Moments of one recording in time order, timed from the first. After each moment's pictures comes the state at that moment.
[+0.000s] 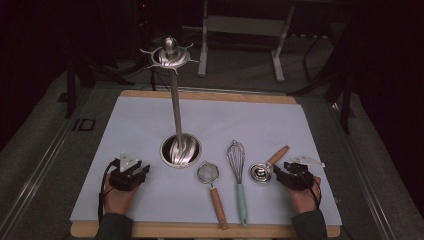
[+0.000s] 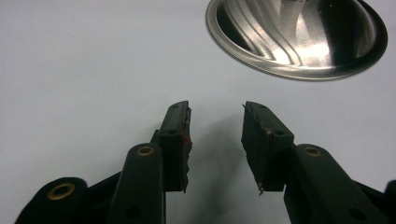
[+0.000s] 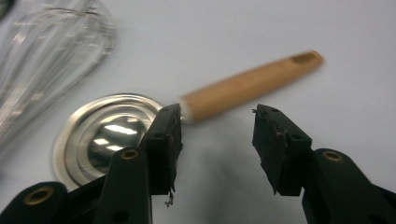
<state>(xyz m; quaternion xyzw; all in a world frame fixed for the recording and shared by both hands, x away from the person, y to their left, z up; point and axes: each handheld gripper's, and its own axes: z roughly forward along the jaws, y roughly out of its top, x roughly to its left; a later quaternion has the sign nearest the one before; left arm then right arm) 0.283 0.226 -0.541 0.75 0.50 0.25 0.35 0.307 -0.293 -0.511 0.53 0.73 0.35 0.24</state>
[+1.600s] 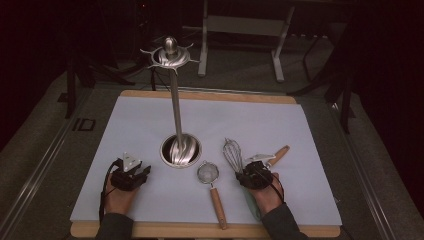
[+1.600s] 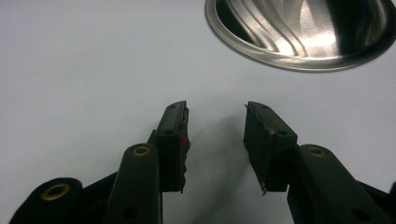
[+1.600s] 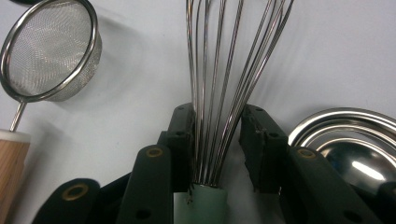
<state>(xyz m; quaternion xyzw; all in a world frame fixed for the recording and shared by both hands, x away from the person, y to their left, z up) 0.284 0.222 -0.542 0.76 0.49 0.26 0.33 0.314 -0.183 -0.520 0.48 0.81 0.31 0.12</state>
